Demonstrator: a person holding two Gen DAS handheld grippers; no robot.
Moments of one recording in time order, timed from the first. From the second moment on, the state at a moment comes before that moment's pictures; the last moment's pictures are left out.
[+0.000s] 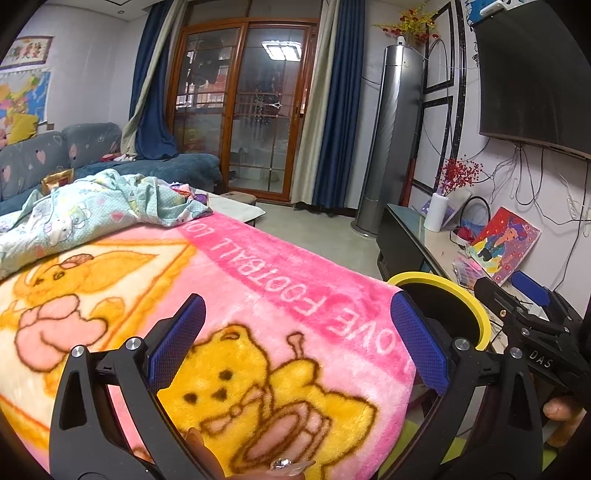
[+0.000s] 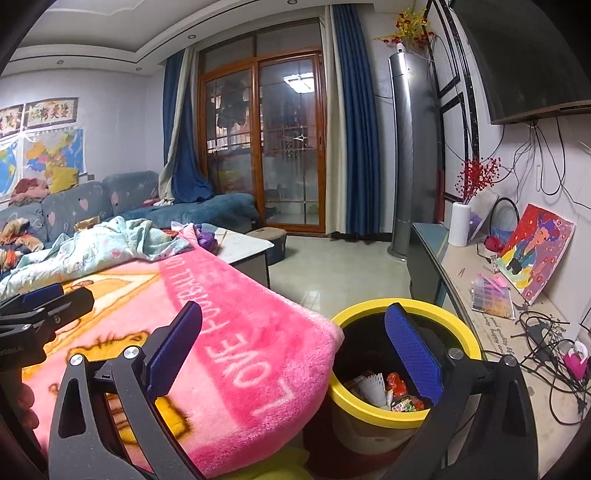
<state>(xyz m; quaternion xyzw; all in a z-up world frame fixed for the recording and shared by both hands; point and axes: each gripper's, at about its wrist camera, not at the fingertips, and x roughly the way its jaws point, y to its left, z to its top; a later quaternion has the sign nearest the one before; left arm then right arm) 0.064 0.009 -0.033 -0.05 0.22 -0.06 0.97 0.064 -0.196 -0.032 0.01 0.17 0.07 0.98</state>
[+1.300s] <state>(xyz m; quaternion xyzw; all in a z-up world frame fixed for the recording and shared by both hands) 0.063 0.007 -0.033 -0.05 0.22 -0.06 0.97 0.064 -0.196 -0.035 0.01 0.17 0.07 0.98</state>
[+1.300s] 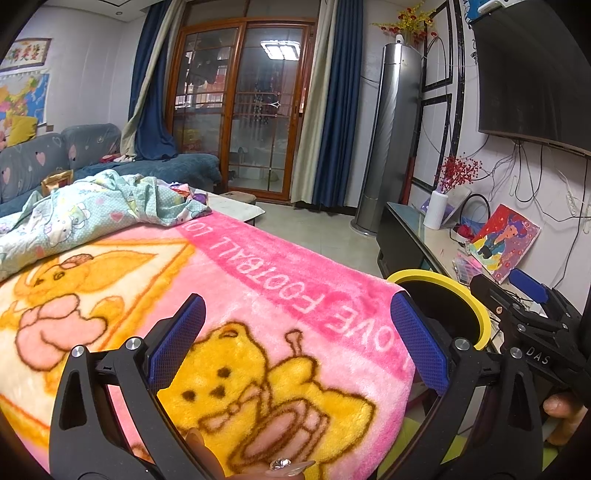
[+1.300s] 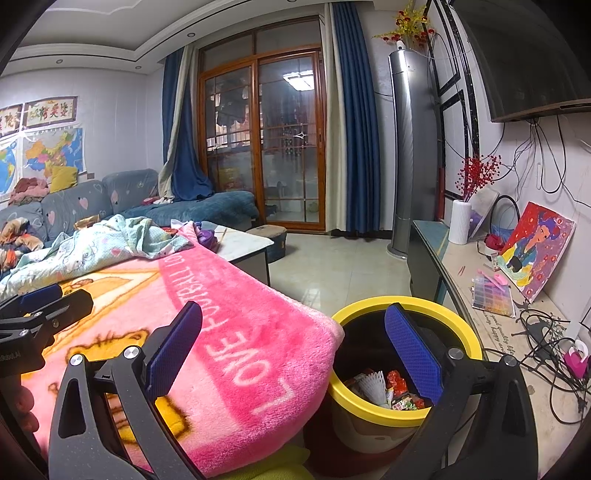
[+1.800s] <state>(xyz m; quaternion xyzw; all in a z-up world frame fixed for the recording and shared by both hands) 0.062 0.006 -0.034 -0.04 0.22 -0.06 0.97 0.064 -0.195 -0.039 0.01 0.18 0.07 0.98</state>
